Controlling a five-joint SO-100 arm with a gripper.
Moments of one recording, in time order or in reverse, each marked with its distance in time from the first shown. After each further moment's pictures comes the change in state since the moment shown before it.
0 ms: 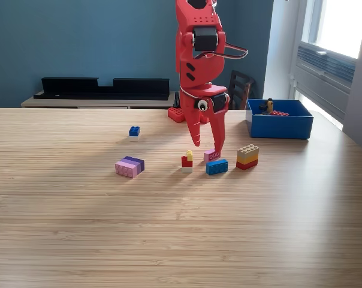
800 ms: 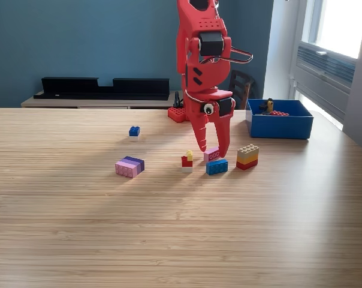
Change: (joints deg) arm -3.0 -0.1 2.8 -5.1 4.3
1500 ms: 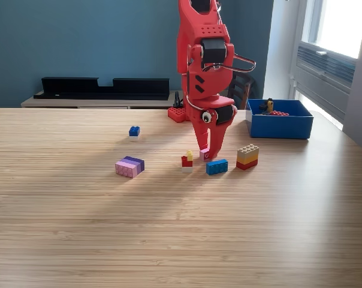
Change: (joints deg) arm -0.3 -7.6 -5.8 1.8 10.4
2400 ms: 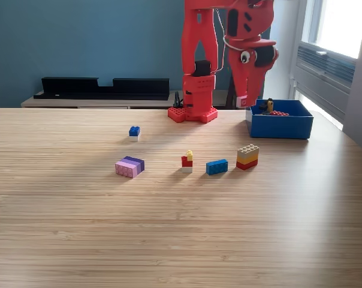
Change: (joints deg) arm -23.3 12.3 -23.8 35.8 30.7
